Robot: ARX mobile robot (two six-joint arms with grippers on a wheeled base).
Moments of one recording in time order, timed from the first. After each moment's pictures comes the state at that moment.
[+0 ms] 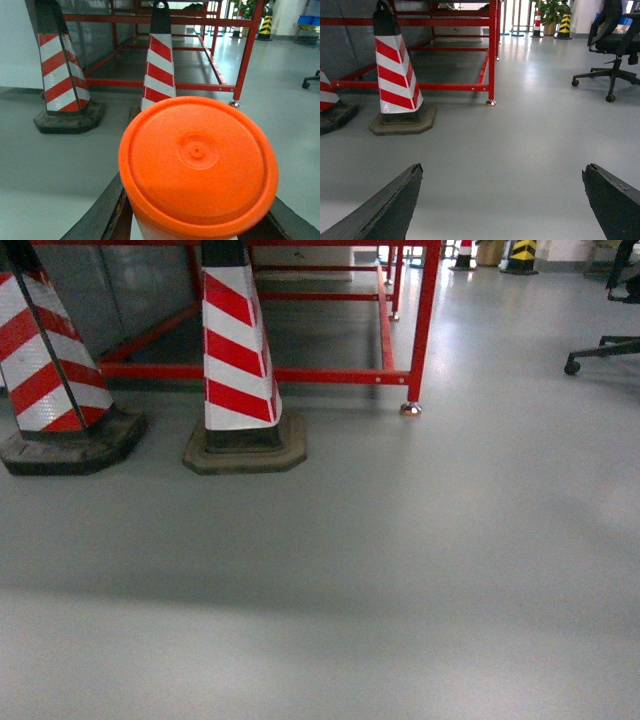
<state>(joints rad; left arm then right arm) 0.00 0.01 0.01 -0.01 0.00 -0.01 0.00 0.00 0.01 0.00 0.00 0.00</state>
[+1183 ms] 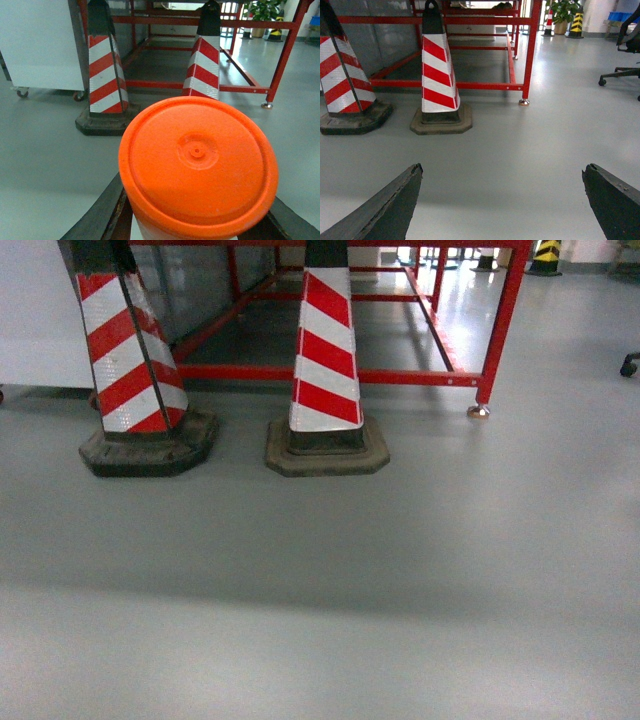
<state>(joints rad) 0.00 0.01 0.01 -0.01 0.00 -0.01 0.00 0.00 0.01 0.00 0.00 0.00</state>
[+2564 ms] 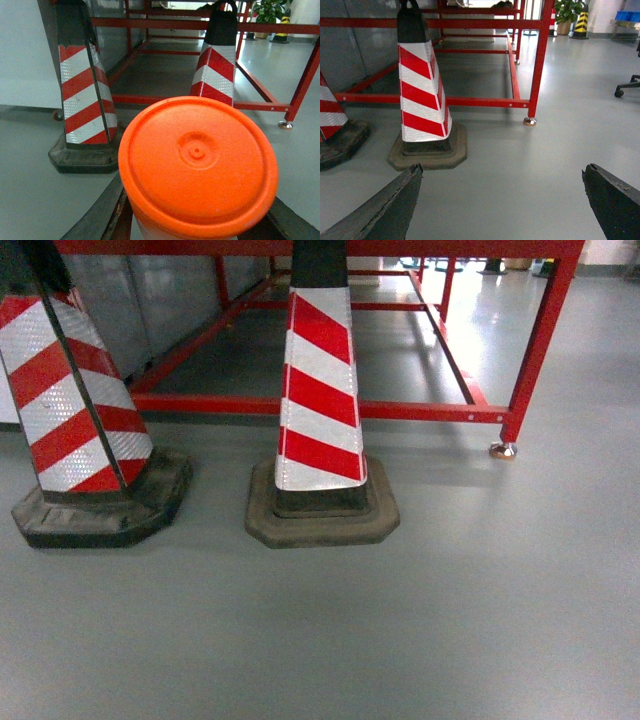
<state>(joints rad) 0.00 0.01 0.01 -0.01 0.00 -0.01 0.00 0.00 0.01 -0.01 0.00 0.00</state>
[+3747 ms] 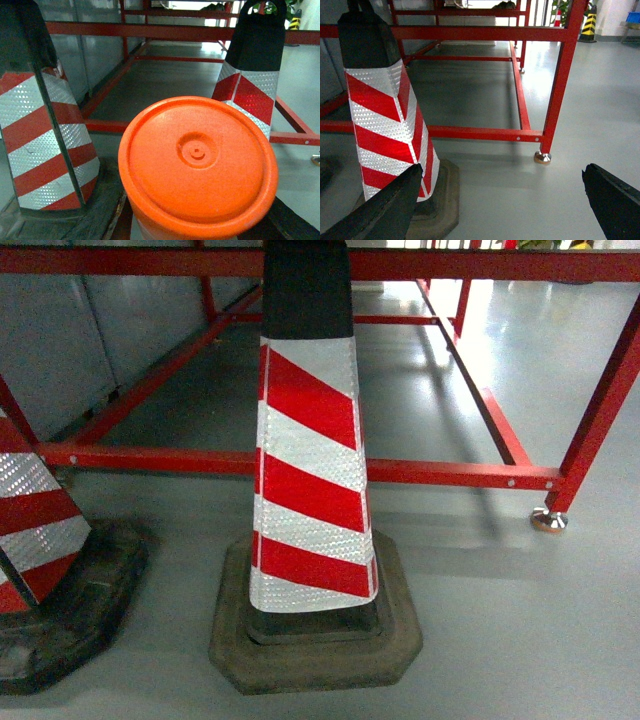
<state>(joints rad) 0.00 0.01 0.01 -0.01 0.00 -0.01 0.00 0.00 0.01 -0.01 0.00 0.00</state>
